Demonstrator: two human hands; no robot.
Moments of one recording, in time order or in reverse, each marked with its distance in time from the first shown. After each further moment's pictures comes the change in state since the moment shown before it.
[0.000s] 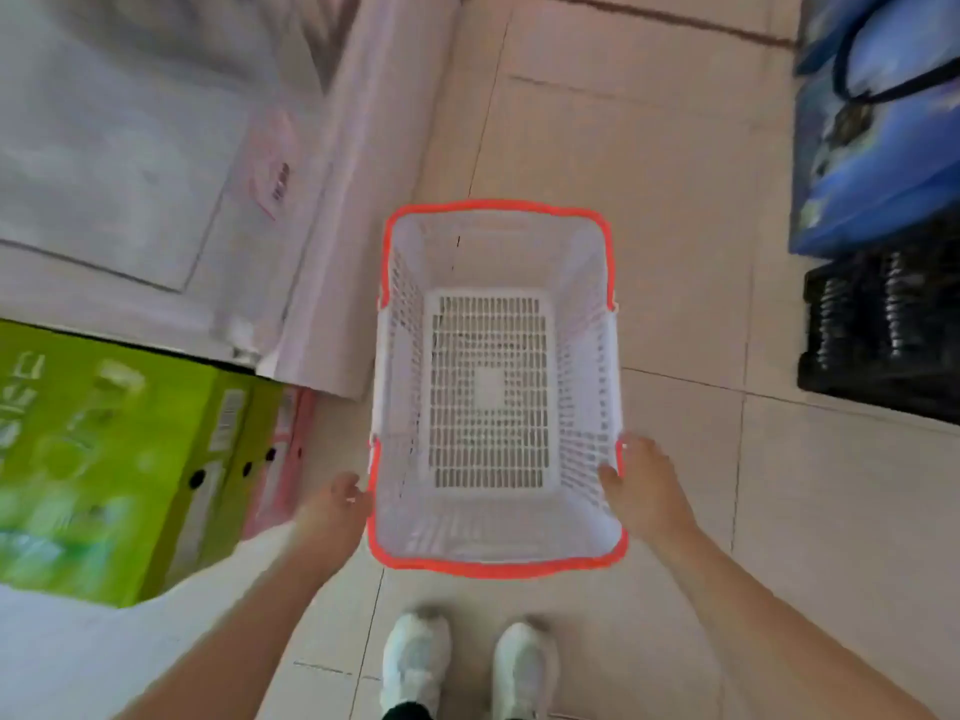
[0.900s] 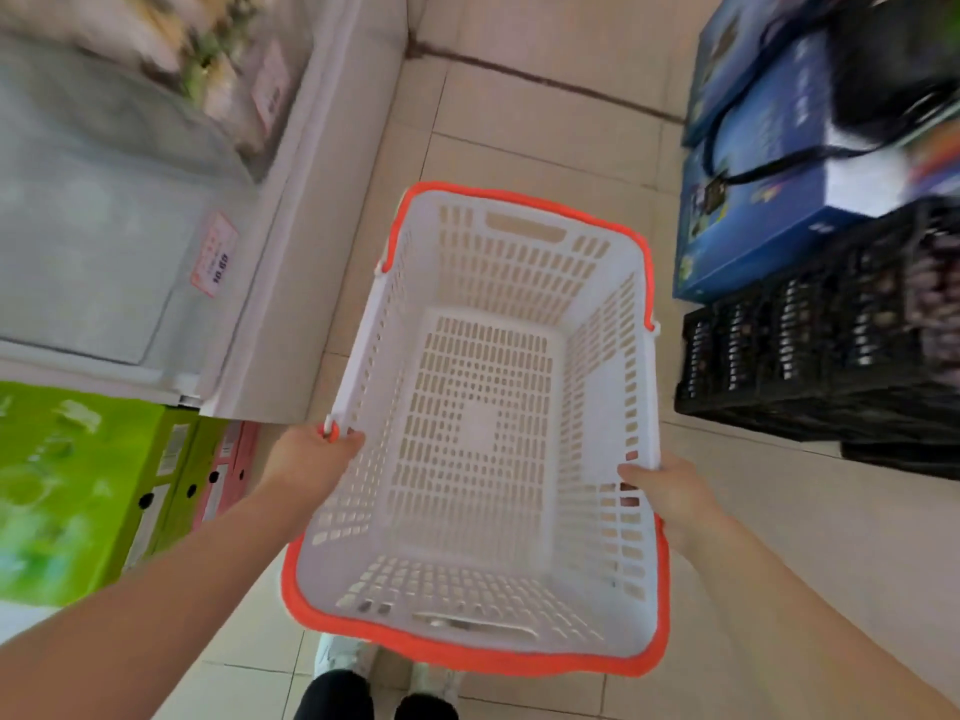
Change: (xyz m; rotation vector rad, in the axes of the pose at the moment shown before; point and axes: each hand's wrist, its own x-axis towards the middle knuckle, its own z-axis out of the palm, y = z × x) left_hand -0.078 0.149 -0.044 -0.337 0.042 -0.027; right_hand -0.057 0.046 -0.182 0.826 0.005 0.408
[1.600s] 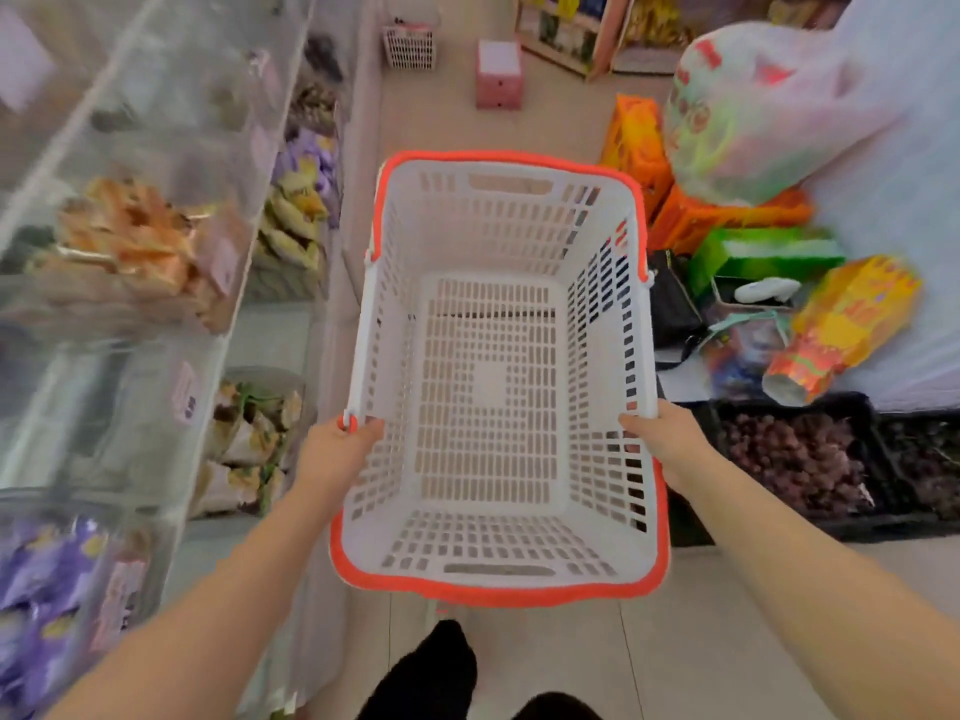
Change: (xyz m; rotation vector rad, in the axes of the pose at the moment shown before) left_hand -0.106 0.401 -0.147 -0.174 -0.115 0.367; right_hand -0.135 -0.355 -0.143 0.289 0.134 -0.271
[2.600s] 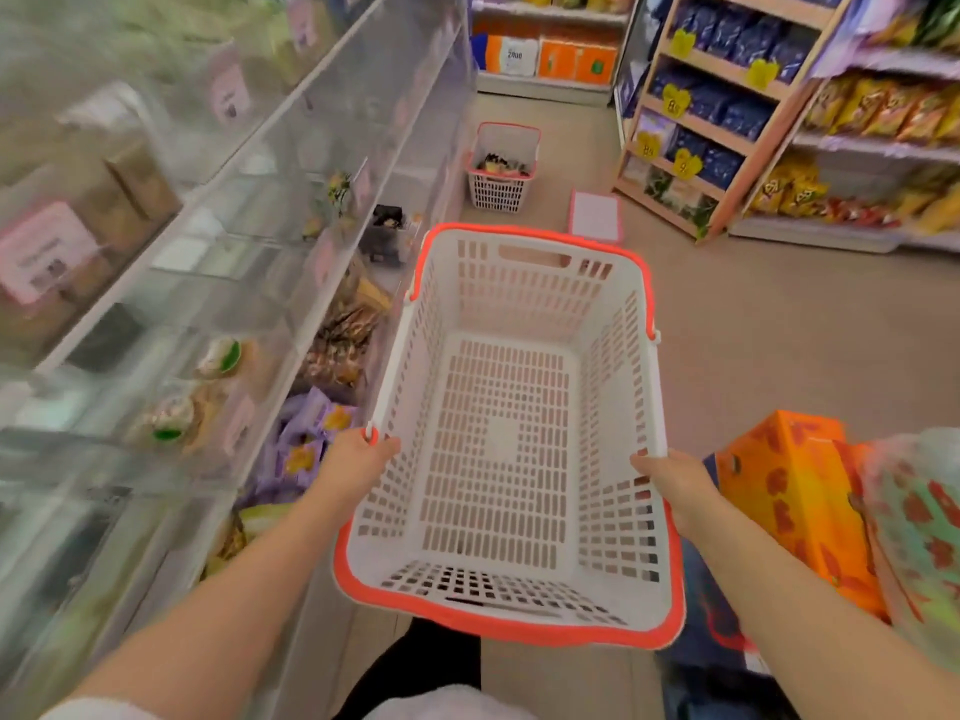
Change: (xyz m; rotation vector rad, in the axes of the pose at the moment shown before) left_hand 0.600 0.459 0.066 0.201 0.093 0.057; right_hand 0.560 -0.528 0.190 -0.078 -0.110 -0.005
